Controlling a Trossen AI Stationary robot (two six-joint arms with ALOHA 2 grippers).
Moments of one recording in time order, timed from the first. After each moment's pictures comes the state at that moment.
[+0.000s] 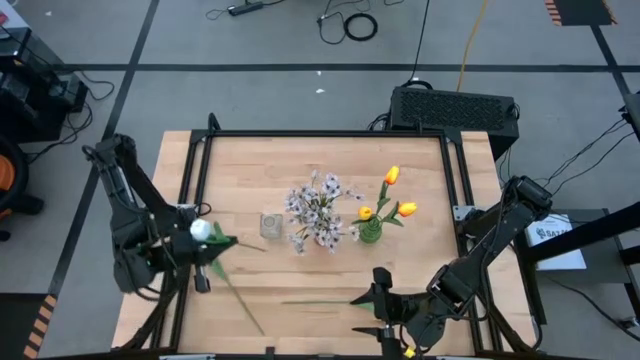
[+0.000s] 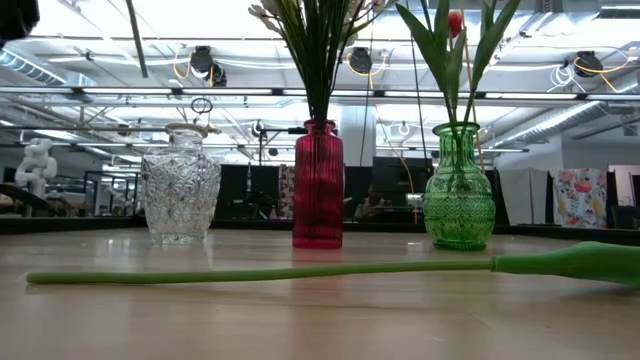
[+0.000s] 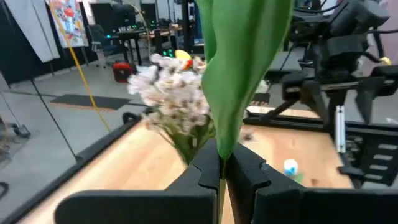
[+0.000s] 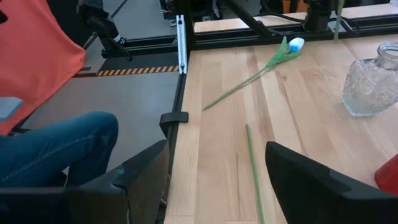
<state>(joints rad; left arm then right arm) -1.07 0.98 0.89 -0.29 -1.32 -0.37 0.80 1.62 1.27 -0.21 0.57 0.56</state>
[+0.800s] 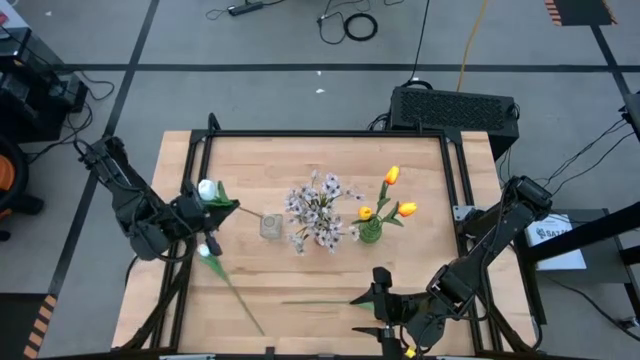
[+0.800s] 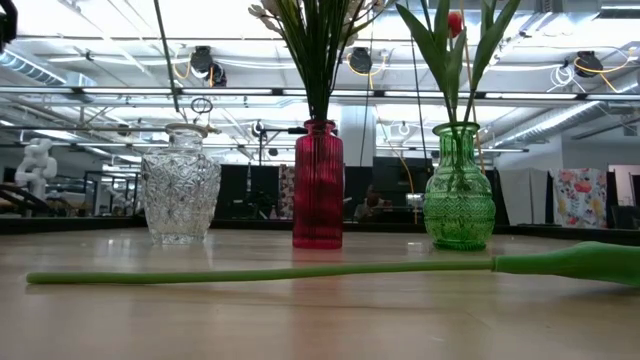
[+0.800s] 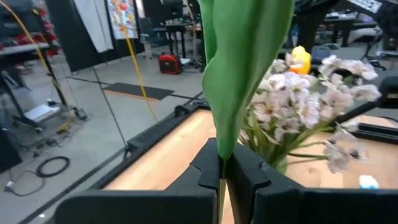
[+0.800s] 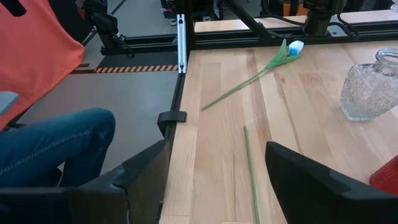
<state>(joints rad) -0.84 0.83 0.85 -0.44 -1.29 -0.38 0.80 1.62 1.27 -0.21 0.58 0.53</state>
